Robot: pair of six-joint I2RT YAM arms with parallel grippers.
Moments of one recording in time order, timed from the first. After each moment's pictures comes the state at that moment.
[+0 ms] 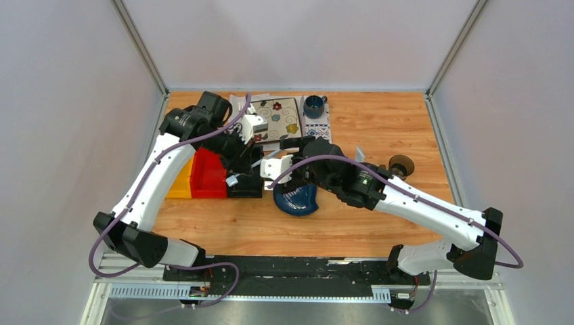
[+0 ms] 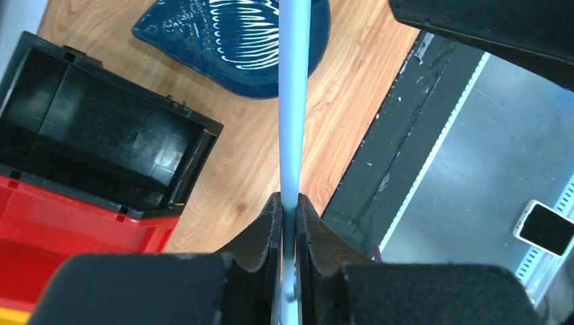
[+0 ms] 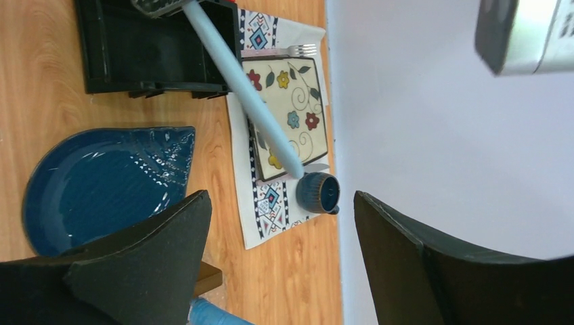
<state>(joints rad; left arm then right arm) -0.40 1.40 1.61 -1.35 0.61 0.44 1.09 1.29 1.32 -0.47 0.18 -0.87</state>
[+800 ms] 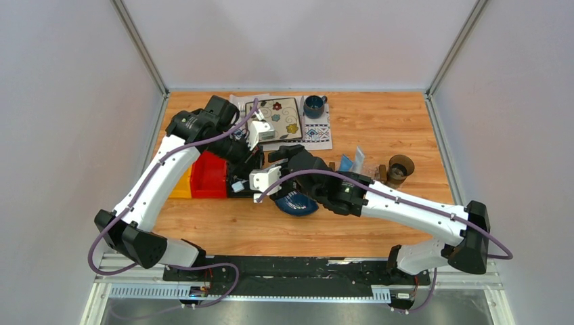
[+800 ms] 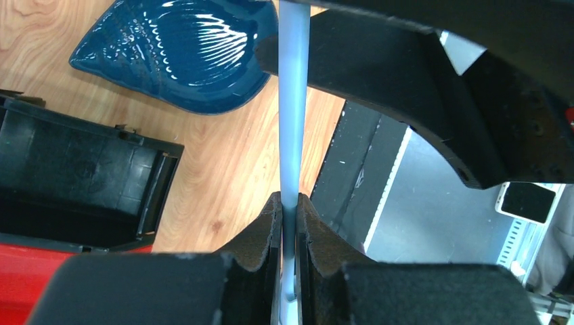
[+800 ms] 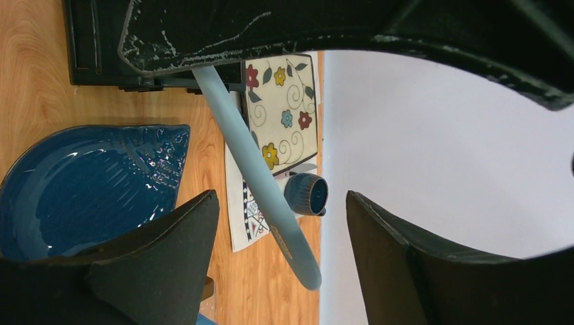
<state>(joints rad) -0.47 1.40 1.58 -1.35 0.69 0.47 1.16 1.35 1.24 -0.35 0.31 -0.96</state>
